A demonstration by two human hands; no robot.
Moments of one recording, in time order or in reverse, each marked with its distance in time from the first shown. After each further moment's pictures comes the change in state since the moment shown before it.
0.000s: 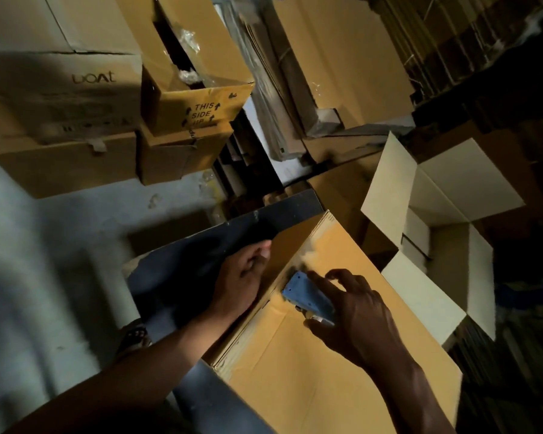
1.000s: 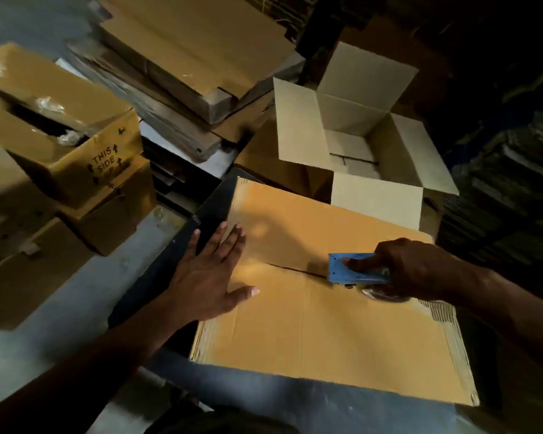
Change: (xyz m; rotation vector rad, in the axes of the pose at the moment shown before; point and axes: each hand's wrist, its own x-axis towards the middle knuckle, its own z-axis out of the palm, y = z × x) left_hand 0.001 0.031 0.009 1.678 -0.672 0.703; right_hand -0.141 0.113 0.011 0.148 -0.261 0.223
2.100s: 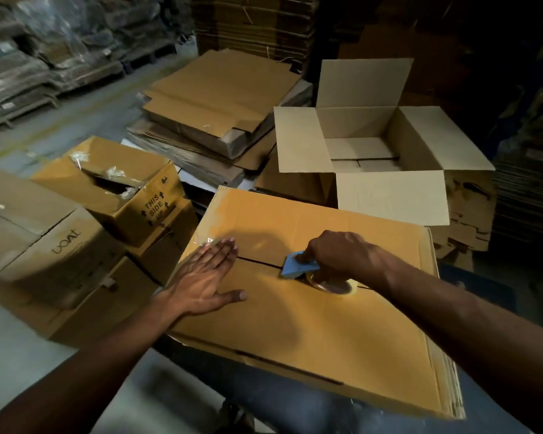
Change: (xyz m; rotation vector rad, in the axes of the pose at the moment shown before) left_hand -0.009 0.014 -0.006 0.272 -0.152 -0.013; right_hand 0.027 -0.055 0.029 0.072 0.190 -0.095
